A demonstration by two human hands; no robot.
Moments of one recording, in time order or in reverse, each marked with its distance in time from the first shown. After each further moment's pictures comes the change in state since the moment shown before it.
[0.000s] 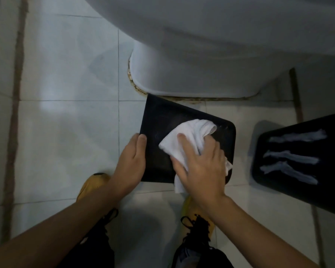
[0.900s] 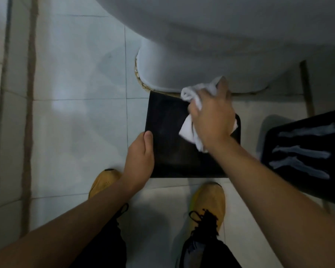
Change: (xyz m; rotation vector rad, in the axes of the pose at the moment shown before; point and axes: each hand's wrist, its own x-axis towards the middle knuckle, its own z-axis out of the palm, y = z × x) left_hand 0.002 -0.003 0.002 0.116 0.129 0.078; right_hand 0.107 0.008 0.005 0.132 0.122 0.202
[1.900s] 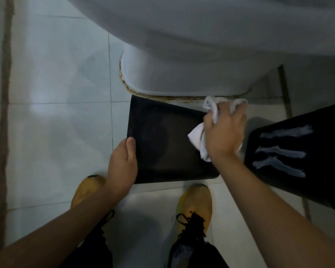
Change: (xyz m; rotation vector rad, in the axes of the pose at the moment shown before) left_hand -0.001 -0.006 0.000 -0.024 0.010 -0.029; right_hand -0.019 0.060 0.001 -0.043 0.088 0.293
